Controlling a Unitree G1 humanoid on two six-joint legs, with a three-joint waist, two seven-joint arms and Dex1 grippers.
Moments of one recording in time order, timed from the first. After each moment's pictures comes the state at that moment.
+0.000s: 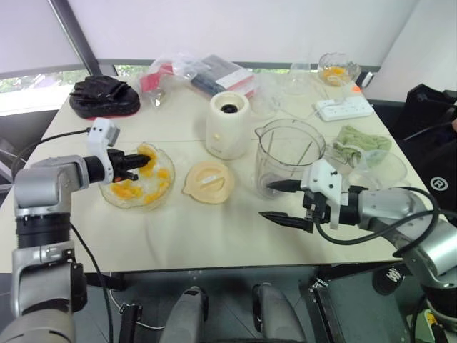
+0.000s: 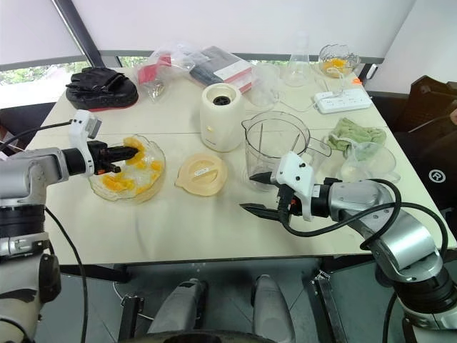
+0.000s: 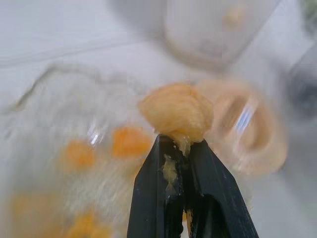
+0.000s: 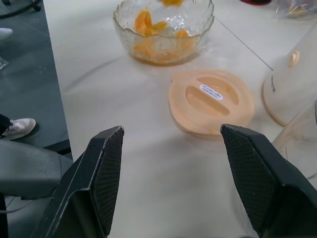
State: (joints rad) left arm -0.60 0.60 0.34 0.11 -0.31 1.06 -0.87; right arm -0.28 -0.83 0.04 -0.60 0.55 0.71 0.83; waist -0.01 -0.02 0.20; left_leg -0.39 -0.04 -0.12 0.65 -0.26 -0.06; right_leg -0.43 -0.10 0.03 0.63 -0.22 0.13
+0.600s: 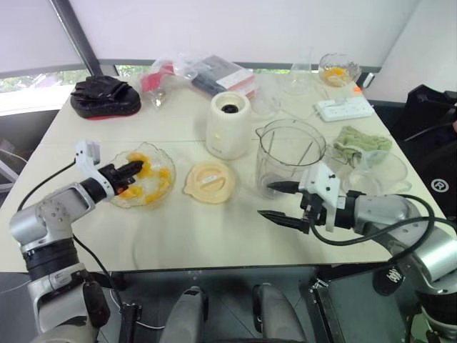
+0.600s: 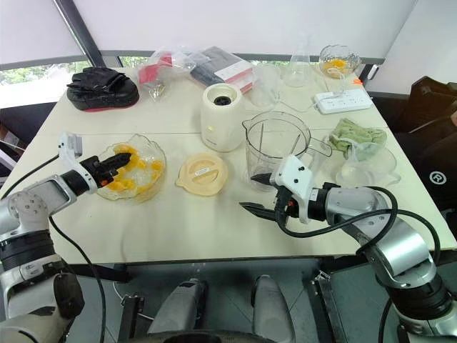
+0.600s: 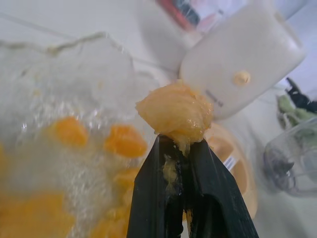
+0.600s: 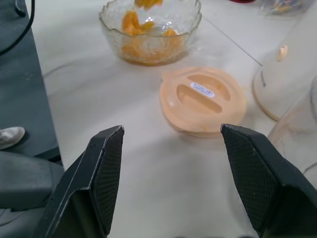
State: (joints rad) left arm -0.53 0.48 0.57 0.12 -0.55 1.07 -0.64; right arm -0.22 -0.78 0.04 -0.63 0.53 0.71 0.76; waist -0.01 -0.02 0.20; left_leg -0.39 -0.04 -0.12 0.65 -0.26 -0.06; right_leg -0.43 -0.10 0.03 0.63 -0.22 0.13
